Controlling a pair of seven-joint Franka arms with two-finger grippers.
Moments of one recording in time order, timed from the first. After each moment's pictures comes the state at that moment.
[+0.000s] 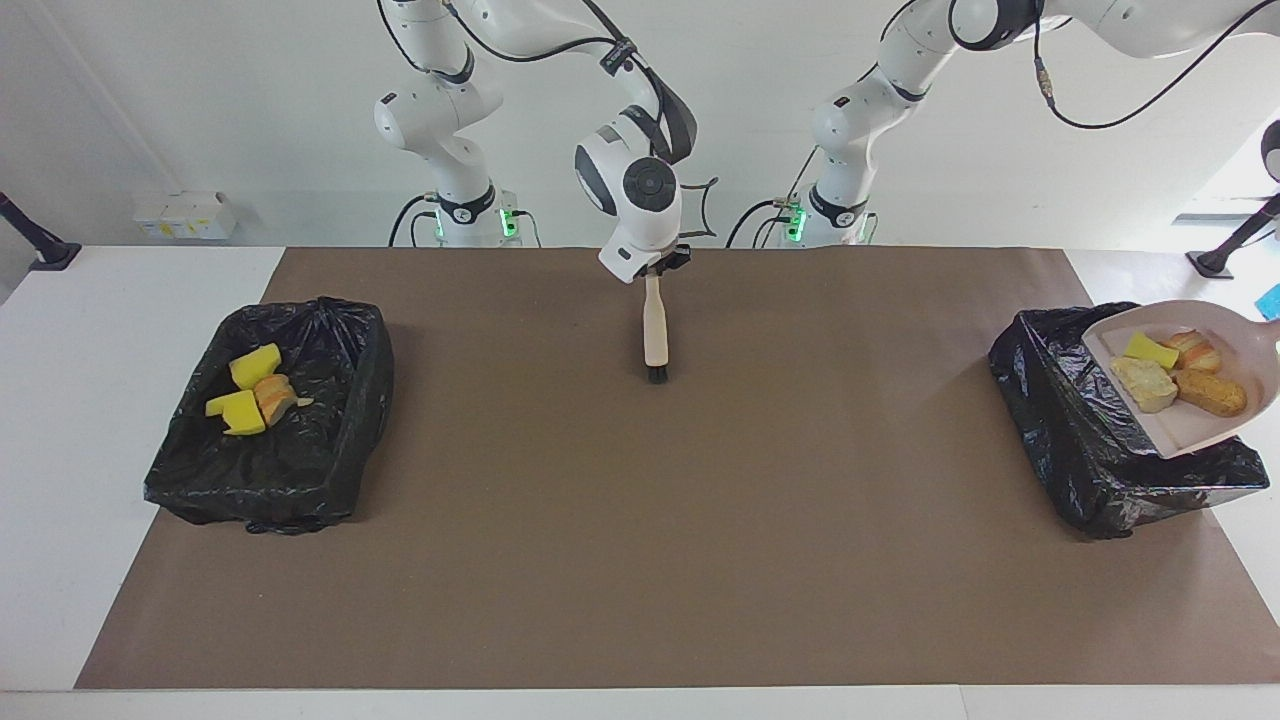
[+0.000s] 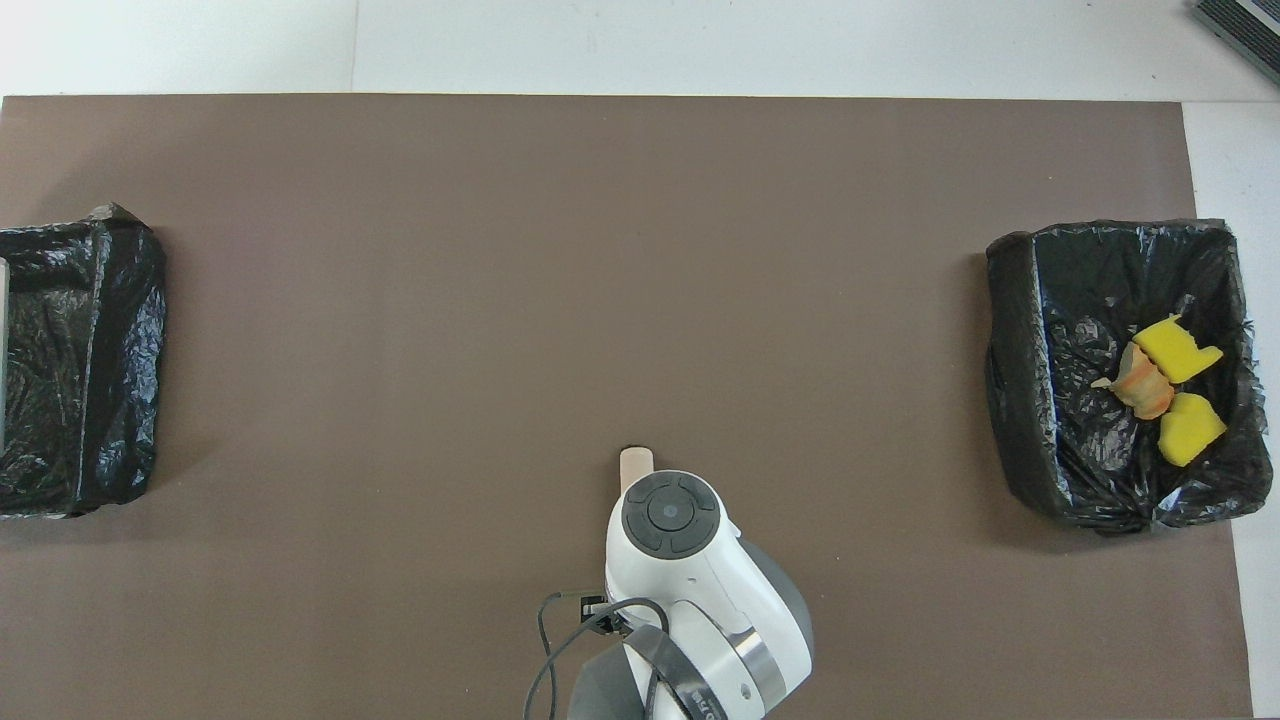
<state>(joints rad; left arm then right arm) 0.51 0.32 -0.09 -1.42 0.62 1.90 1.81 0.72 0.12 0.06 -2.15 0.35 1.96 0.58</state>
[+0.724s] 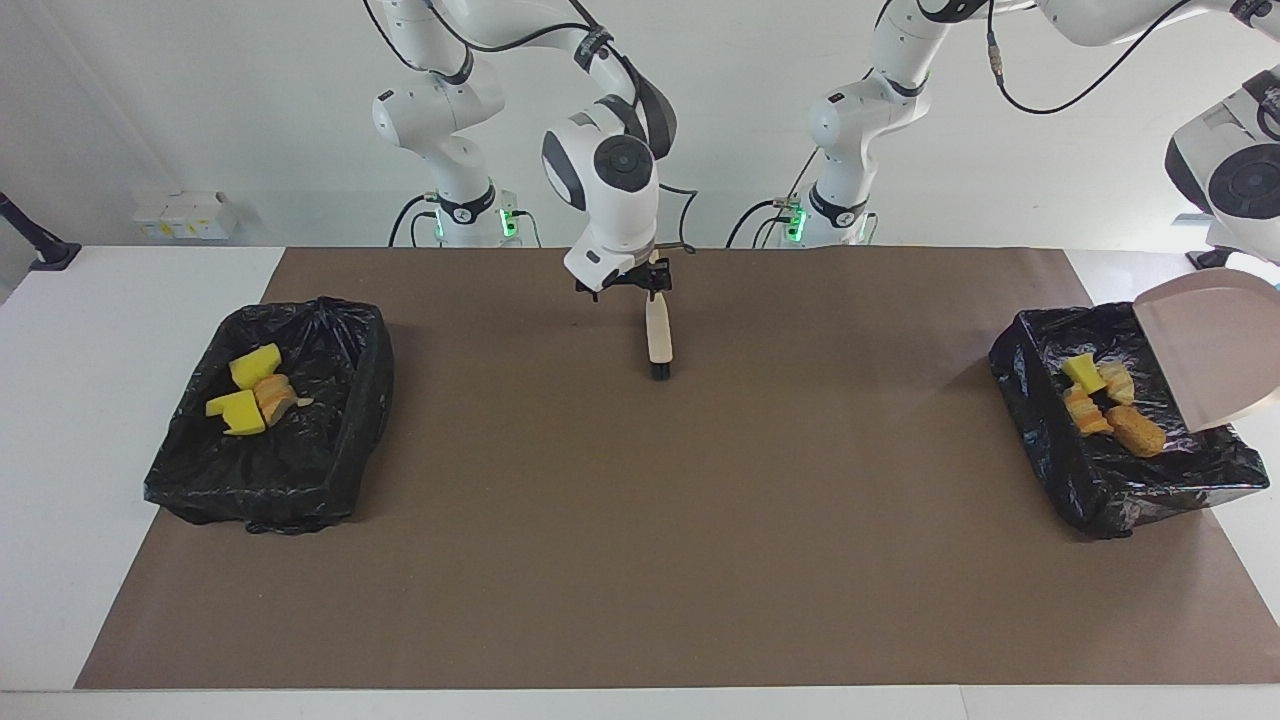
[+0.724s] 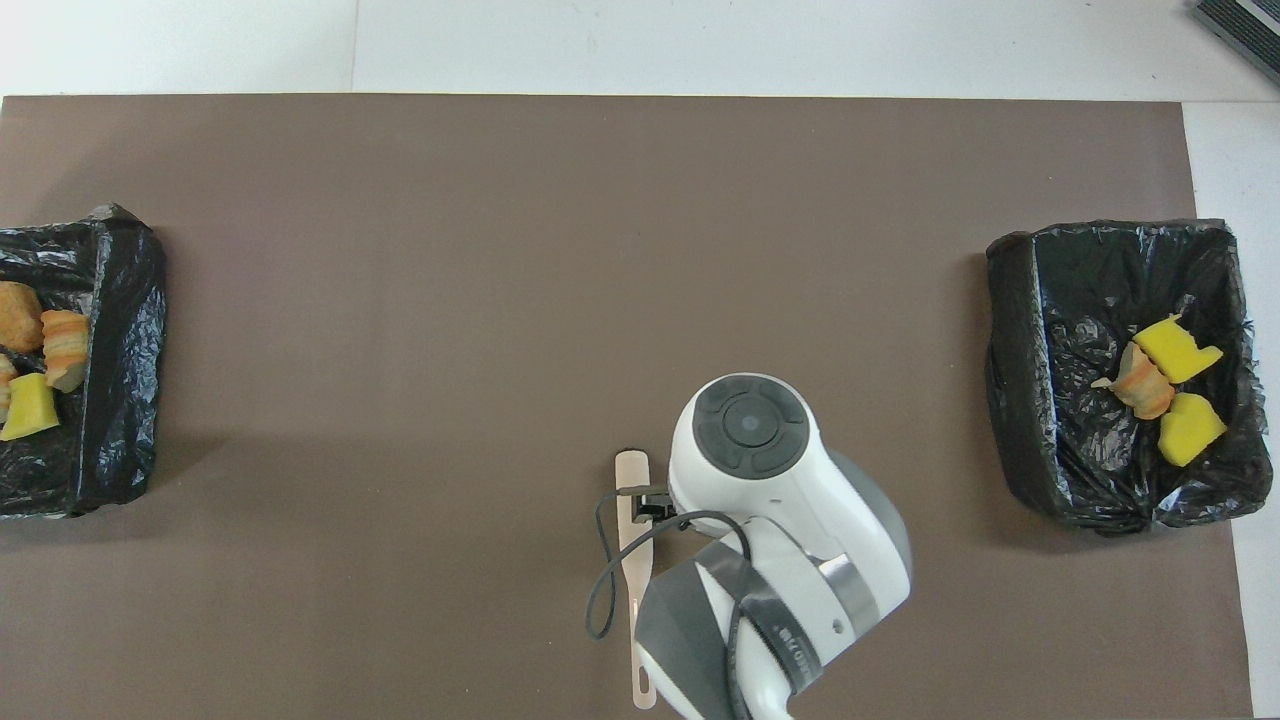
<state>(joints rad) 0.38 0.17 -0.09 -1.63 1.17 1.91 1.62 0.53 0.08 0.04 -1.97 0.09 1.86 0.57</state>
